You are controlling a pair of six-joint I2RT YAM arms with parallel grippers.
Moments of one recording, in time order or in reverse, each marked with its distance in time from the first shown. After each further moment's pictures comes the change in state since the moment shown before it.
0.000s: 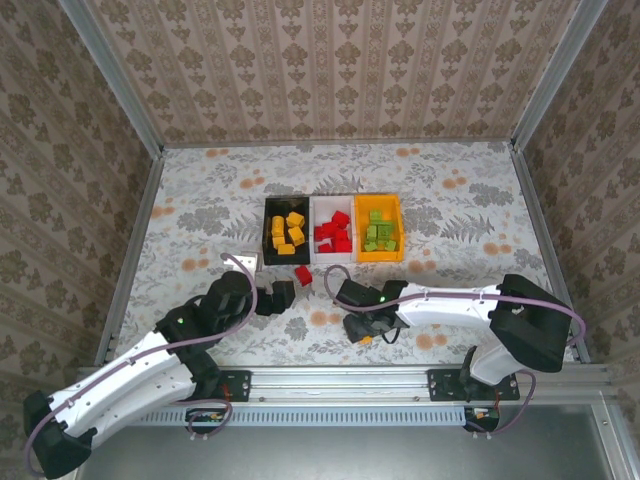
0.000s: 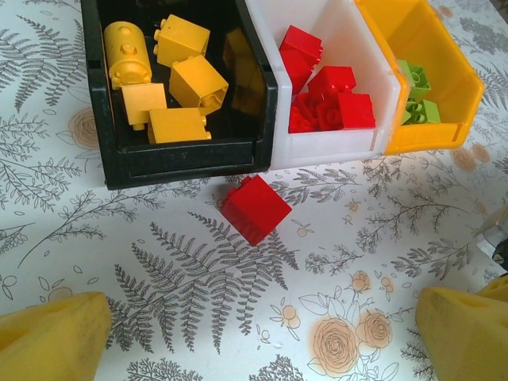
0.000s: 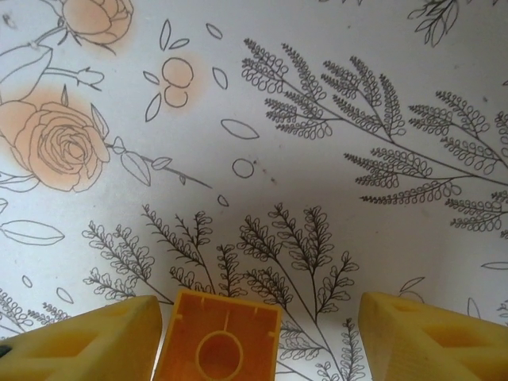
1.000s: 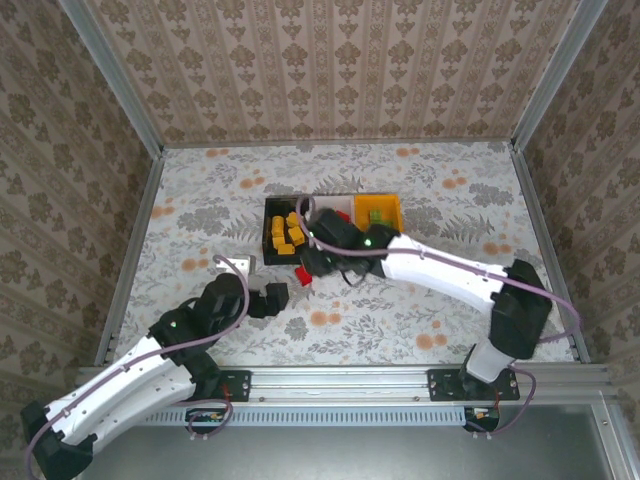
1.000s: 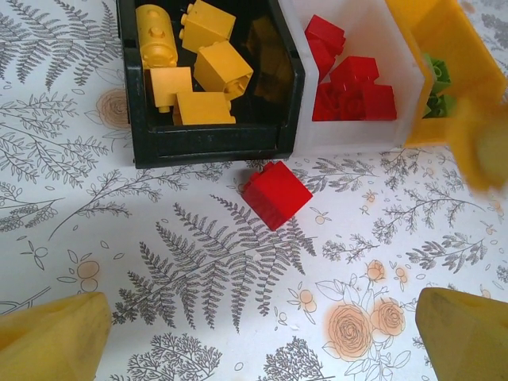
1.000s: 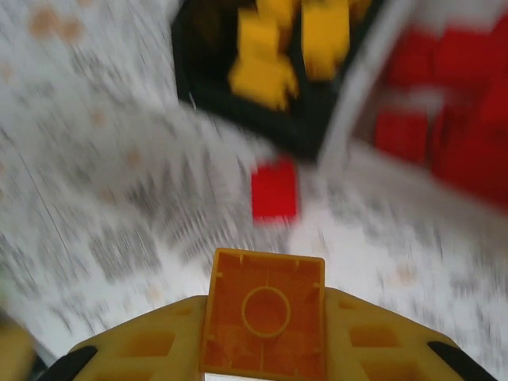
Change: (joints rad) left arm 0.025 -0.058 0.000 -0.085 0.003 -0.018; right arm -0.144 0.159 0.615 -0.002 -0.050 -0.209
